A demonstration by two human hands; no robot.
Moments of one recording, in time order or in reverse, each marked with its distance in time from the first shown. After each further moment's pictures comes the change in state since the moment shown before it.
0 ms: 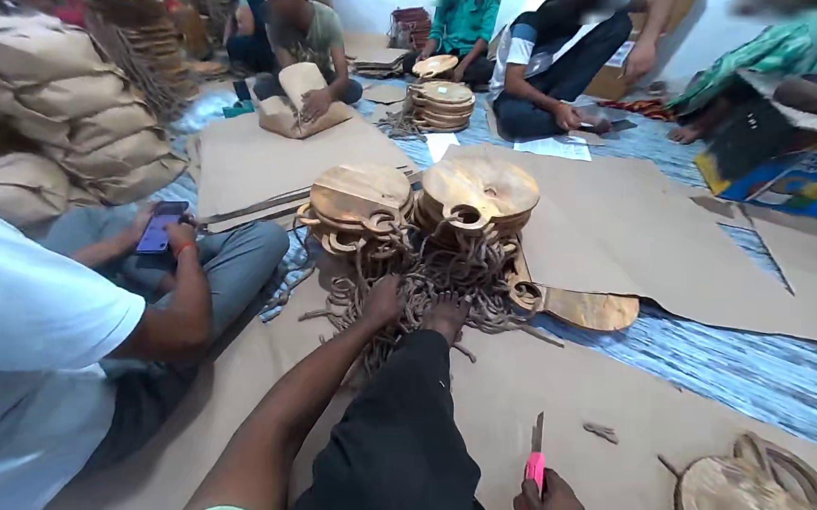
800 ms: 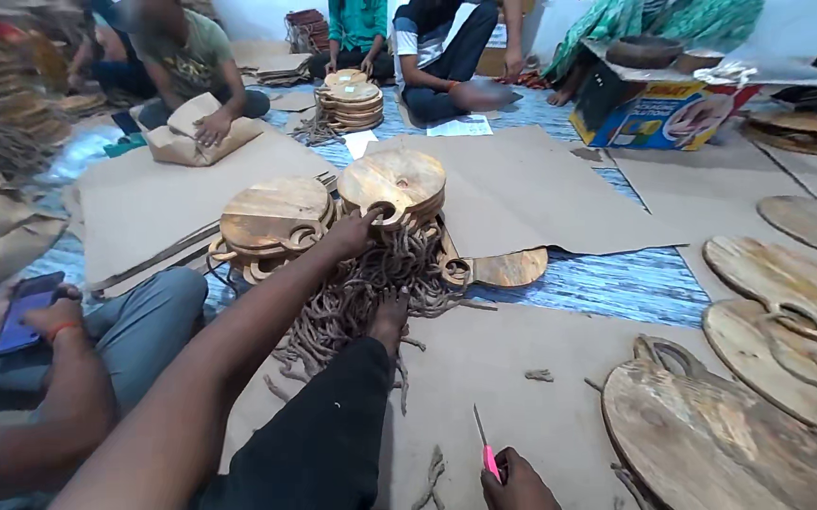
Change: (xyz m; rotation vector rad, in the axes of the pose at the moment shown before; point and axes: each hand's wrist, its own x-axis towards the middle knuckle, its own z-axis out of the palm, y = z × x) left_hand 0.101 0.138 -0.085 0.465 -0.149 0.299; right_hand -0.015 0.002 -0.003 0.074 -0.198 0.152
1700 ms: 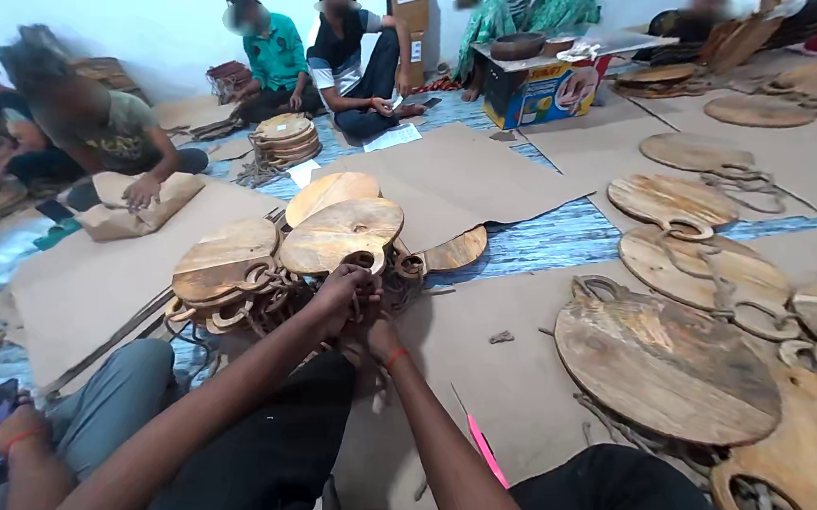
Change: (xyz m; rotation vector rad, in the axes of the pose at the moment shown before) left_hand -0.129 0.129 0.000 -1.367 -0.164 -0.308; right_hand 0.011 -0.232 -0.072 0.835 0.140 -0.546
